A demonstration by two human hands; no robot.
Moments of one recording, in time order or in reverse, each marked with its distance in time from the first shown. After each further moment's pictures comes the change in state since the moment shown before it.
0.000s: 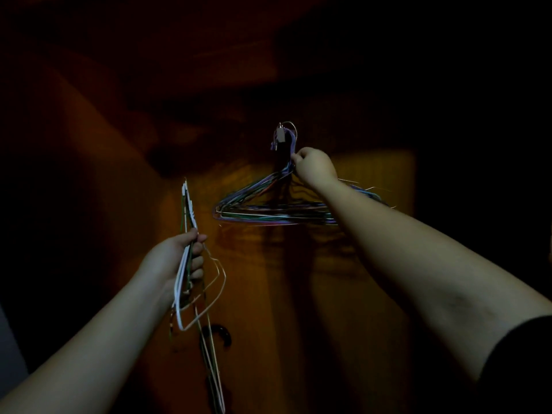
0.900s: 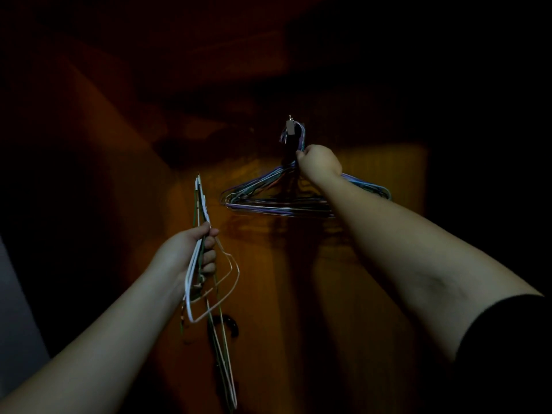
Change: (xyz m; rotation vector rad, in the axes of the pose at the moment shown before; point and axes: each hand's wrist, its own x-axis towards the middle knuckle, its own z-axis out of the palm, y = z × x) left_hand -0.008 -0.003 0.002 -0.001 -0.021 -0.028; right_hand 0.002 -0.004 0.014 -0.228 0.019 0.051
